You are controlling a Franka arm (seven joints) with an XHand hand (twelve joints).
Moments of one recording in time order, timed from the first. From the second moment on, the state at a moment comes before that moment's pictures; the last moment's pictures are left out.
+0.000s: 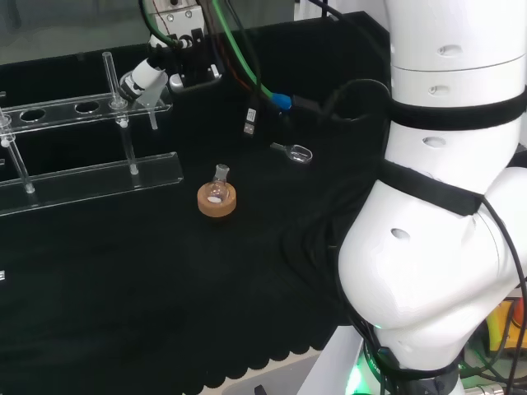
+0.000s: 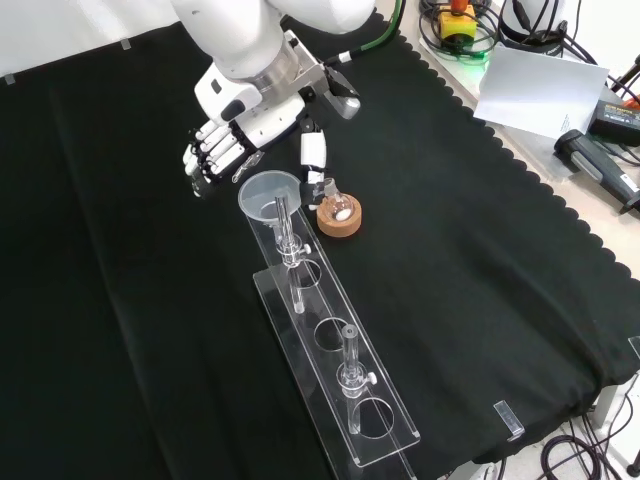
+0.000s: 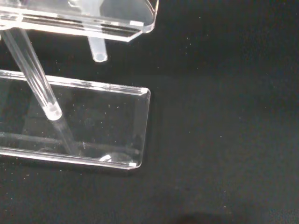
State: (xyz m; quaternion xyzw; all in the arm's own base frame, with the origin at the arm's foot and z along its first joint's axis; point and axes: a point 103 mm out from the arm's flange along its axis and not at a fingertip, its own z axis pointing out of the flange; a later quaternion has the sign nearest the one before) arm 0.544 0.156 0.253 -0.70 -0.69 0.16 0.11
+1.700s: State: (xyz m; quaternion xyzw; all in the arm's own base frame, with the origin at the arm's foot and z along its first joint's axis) arm 0.529 0.168 0.266 -0.66 -0.72 0.16 0.12
